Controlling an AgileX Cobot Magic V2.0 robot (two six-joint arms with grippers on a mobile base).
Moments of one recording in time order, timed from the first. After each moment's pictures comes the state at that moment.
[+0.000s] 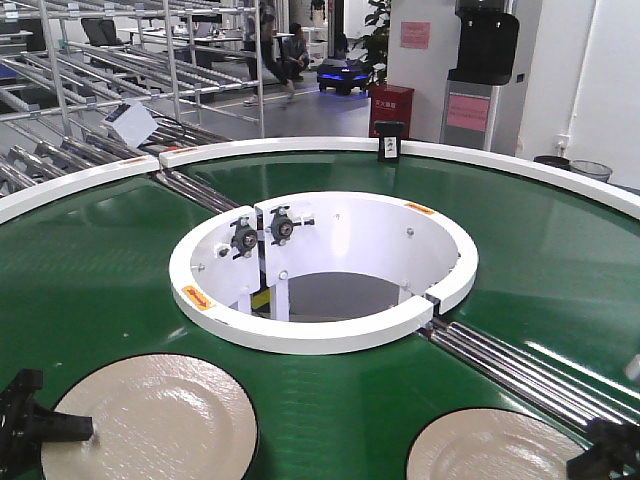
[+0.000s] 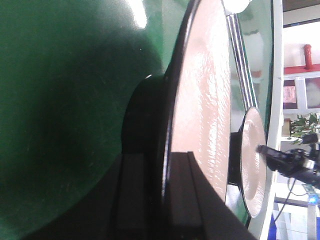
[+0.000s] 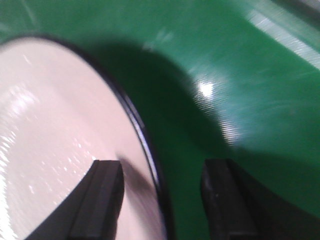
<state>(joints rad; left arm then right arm) 0.38 1.82 -1.02 -1.31 1.11 0.87 -0.37 1.88 -1.09 0.81 0.85 -0.74</state>
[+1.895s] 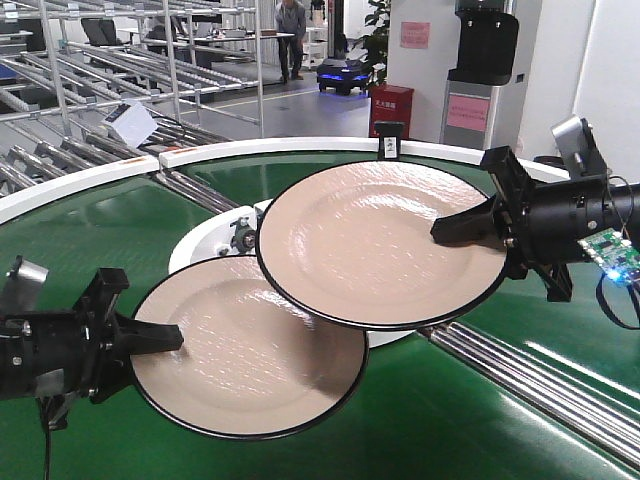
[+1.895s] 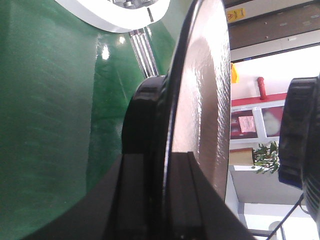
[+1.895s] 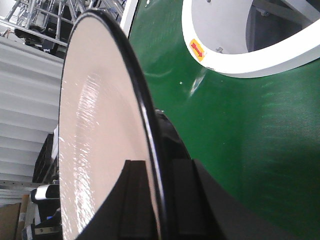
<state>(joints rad) 0.00 1.45 -1.01 -1.41 0.82 0.46 -0.01 1.61 -1.51 1.10 0.97 -0.18</state>
